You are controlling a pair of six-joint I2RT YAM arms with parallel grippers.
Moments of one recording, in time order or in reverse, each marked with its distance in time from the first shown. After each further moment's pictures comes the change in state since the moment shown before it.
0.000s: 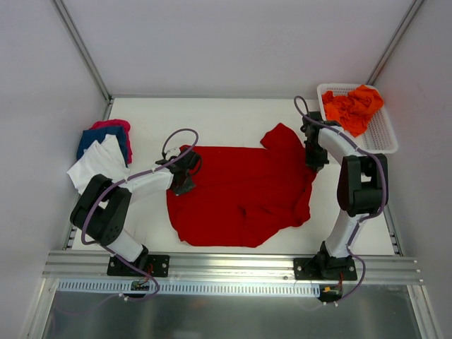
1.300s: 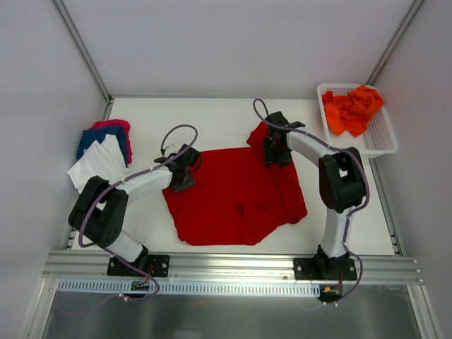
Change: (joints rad) left arm -0.001 -0.021 0.036 -0.032 -0.041 0.002; right arm 0.263 0.102 0.082 0.140 -0.211 0.096
